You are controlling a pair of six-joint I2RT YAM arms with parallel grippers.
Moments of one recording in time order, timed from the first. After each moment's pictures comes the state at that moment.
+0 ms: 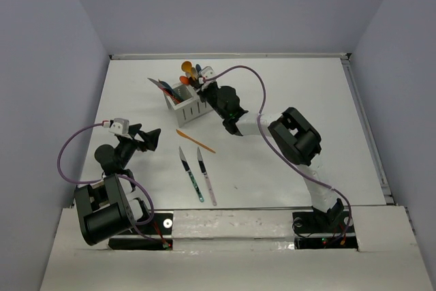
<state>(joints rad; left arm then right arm) 0.41 1.22 0.08 1.17 0.81 -0.26 0.76 2.25 1.49 0.93 0.09 -0.19</state>
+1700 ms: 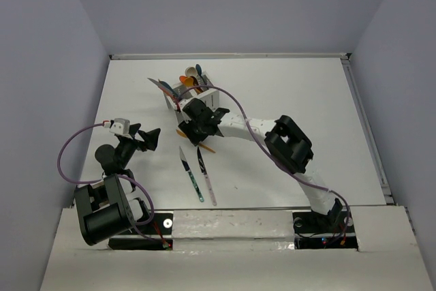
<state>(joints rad) 0.40 1.22 0.08 1.17 0.79 -0.23 0.93 2.25 1.77 -0.41 0.01 0.09</state>
